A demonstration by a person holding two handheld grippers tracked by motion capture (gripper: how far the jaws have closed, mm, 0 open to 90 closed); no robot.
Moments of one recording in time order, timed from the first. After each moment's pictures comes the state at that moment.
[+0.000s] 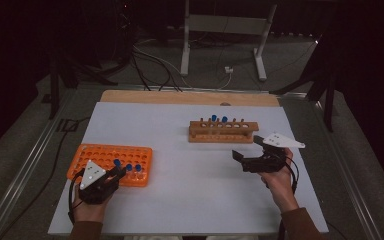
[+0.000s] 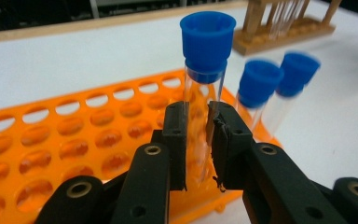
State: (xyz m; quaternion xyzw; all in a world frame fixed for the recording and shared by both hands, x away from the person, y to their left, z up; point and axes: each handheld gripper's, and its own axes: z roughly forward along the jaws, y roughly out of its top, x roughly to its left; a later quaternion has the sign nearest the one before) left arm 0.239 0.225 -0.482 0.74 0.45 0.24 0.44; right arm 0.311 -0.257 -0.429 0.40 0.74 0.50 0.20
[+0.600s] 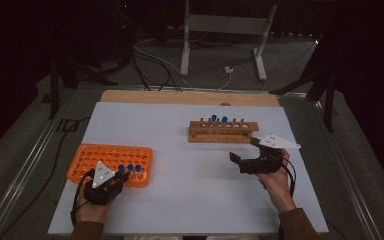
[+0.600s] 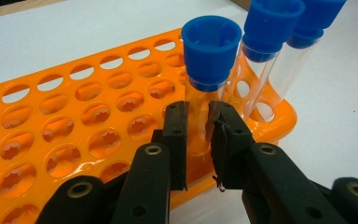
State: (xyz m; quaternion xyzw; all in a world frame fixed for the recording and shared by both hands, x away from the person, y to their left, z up) left arm 0.243 0.216 -0.490 0.77 0.44 0.24 0.39; right arm 0.313 -0.251 -0.437 0.40 0.75 0.50 0.19
